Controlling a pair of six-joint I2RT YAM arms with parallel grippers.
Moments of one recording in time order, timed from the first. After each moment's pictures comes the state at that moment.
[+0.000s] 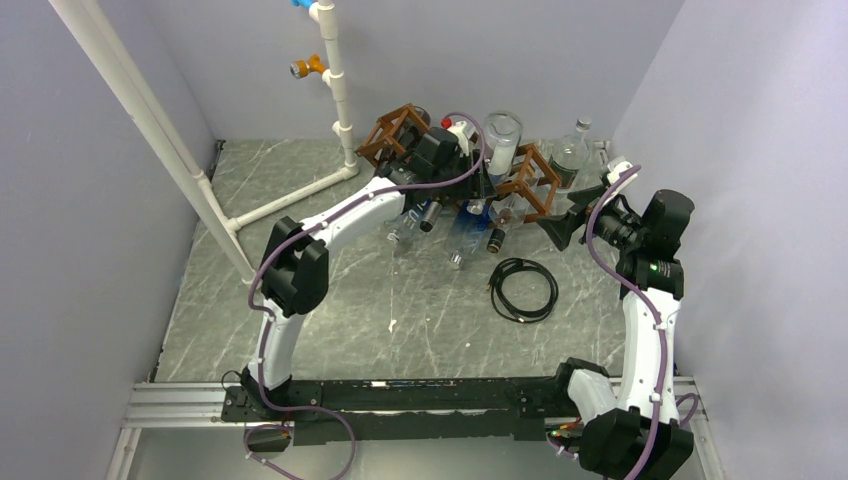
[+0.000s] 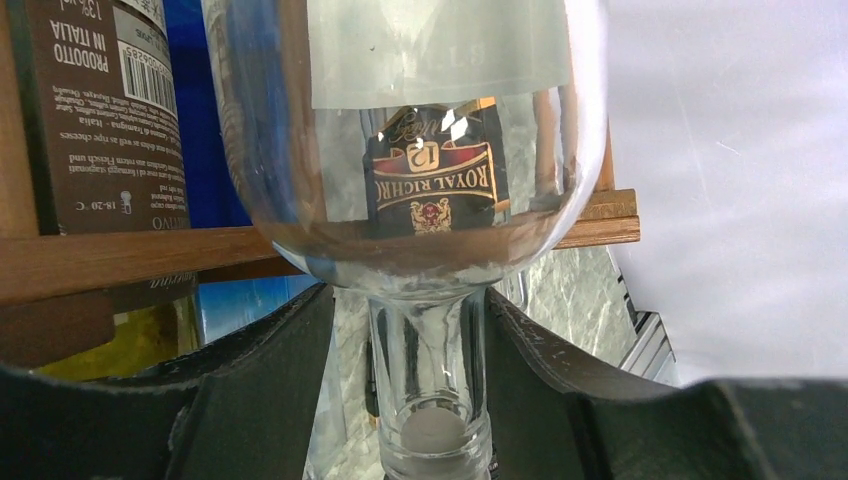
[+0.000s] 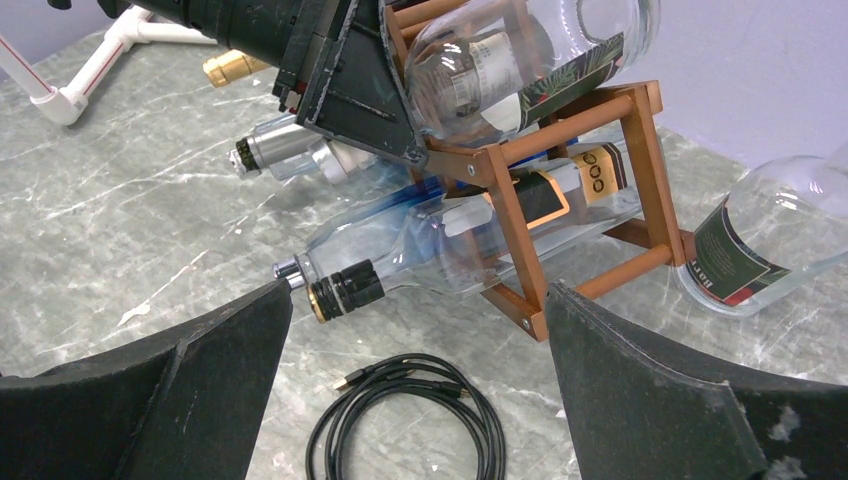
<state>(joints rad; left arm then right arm) -0.73 2.11 1.90 -0.27 0.23 -0.63 -0.33 0.91 0.92 -0.30 -1.00 -0.22</state>
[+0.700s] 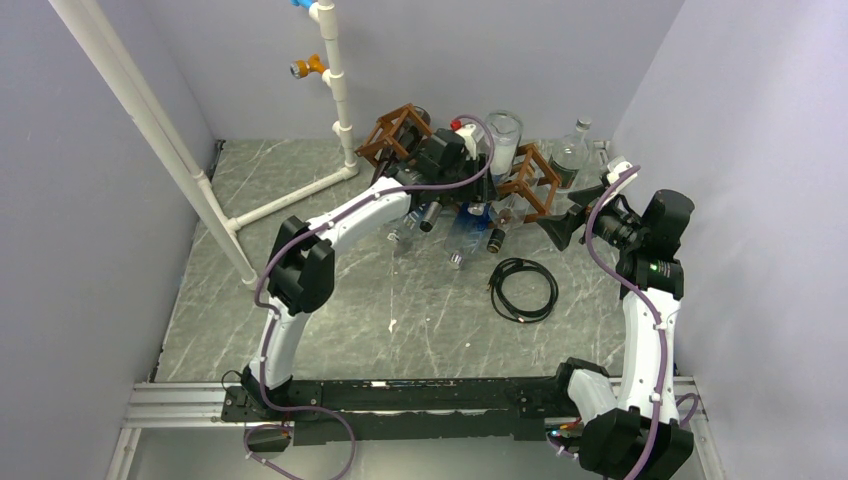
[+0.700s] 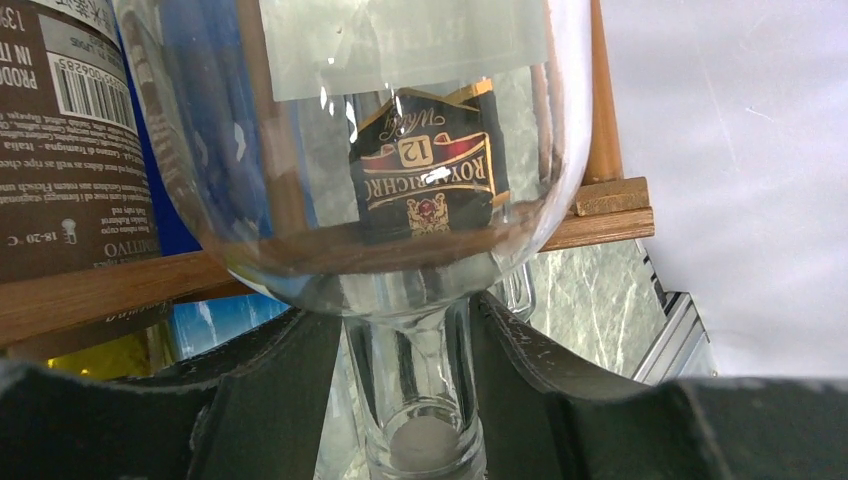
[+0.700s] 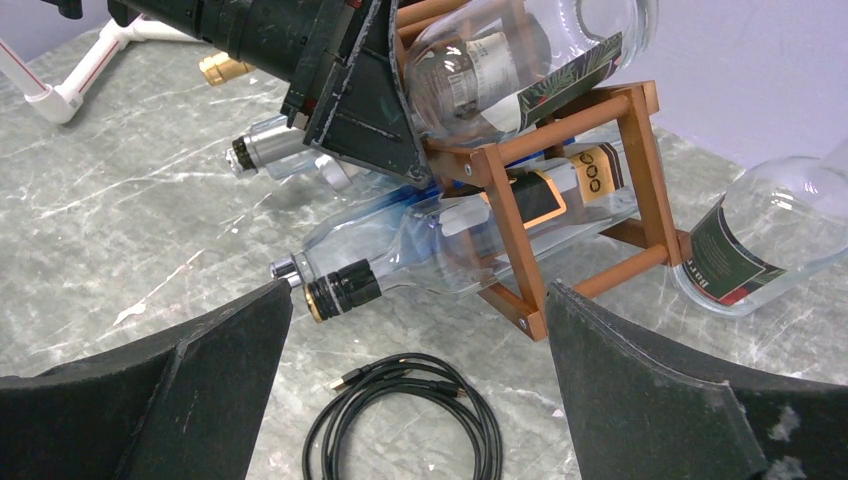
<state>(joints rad) -0.75 2.14 1.96 -0.31 0.23 -0.56 -0.33 0.91 0.92 -0.30 -1.00 -0.23</state>
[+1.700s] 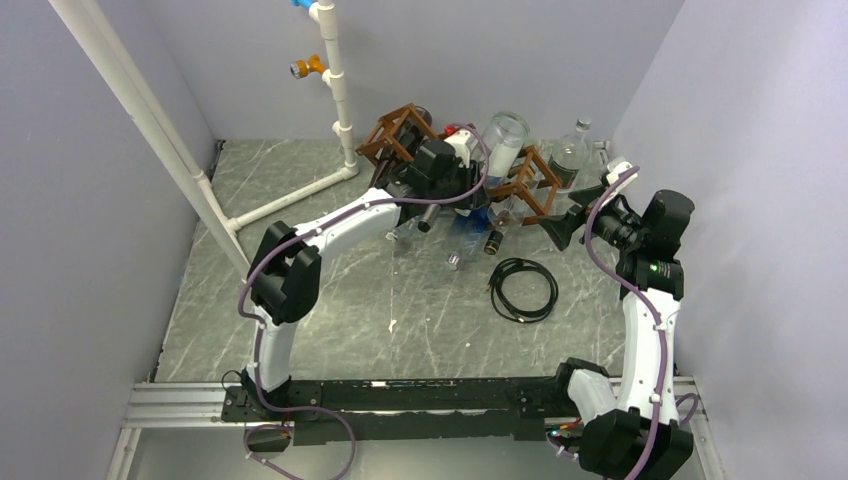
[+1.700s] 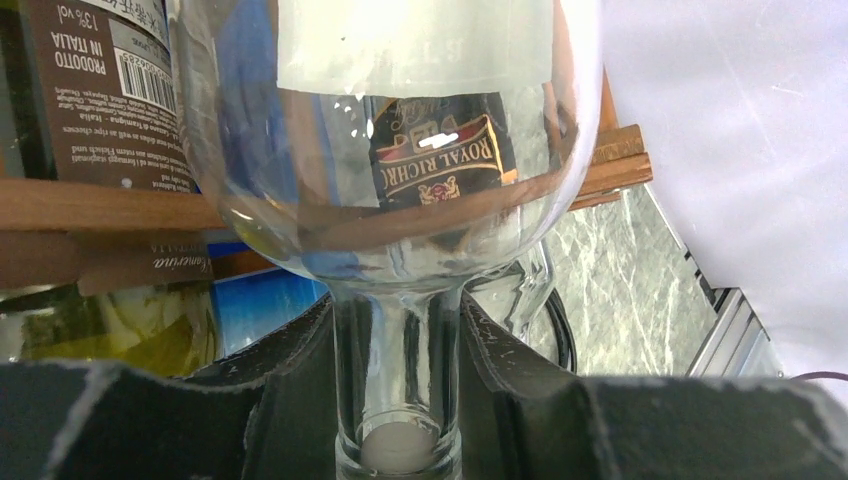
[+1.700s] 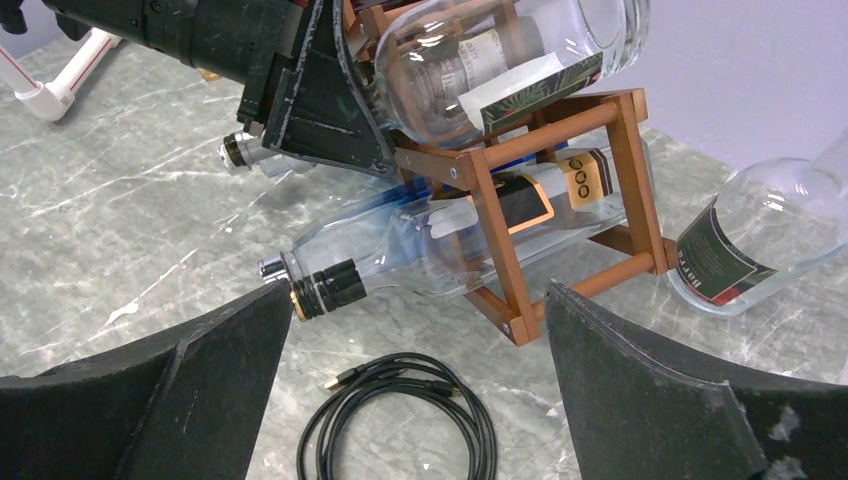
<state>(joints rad) -0.75 2.02 1.74 -0.14 0.19 -0.47 -0.33 0.91 0.92 -0.30 -0.99 -0.23</state>
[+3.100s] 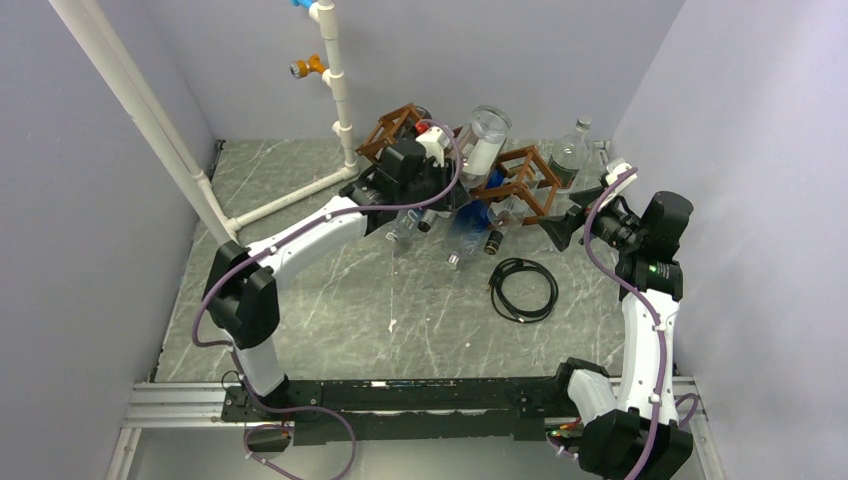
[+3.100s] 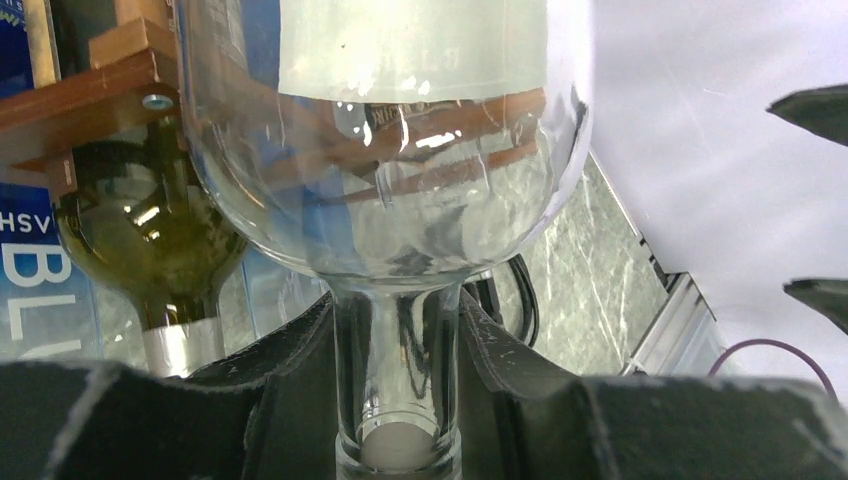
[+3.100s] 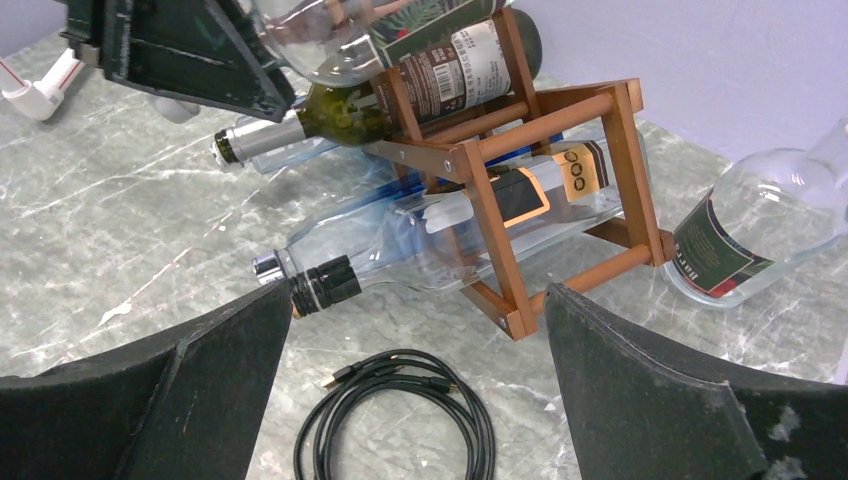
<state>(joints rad) -0.73 1.78 1.55 -0.16 0.19 -0.50 -0.33 0.91 0.91 -0.29 -0.98 -0.24</state>
